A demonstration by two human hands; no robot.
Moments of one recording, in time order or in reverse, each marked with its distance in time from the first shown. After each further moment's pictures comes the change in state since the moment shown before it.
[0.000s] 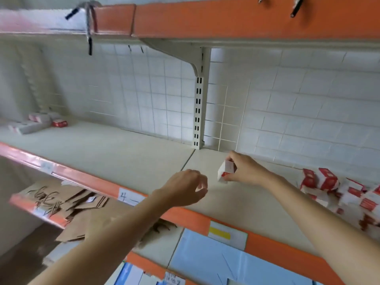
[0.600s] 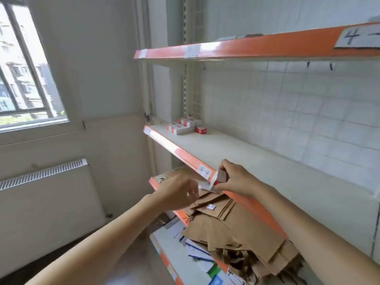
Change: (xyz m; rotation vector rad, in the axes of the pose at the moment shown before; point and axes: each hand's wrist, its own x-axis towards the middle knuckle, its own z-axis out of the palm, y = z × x) left_hand -0.270 -0.270 -0.123 0.149 0.126 -0.568; right_hand 0.136 -0.367 0.193 0.100 -0.230 -0.514
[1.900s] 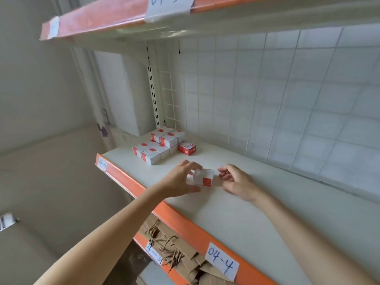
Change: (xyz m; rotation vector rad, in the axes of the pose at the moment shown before) left_hand 0.305 -0.180 0.059 -0.367 -0.126 0.121; right_hand 0.255 0.135 0.028 0.423 0.239 0.263
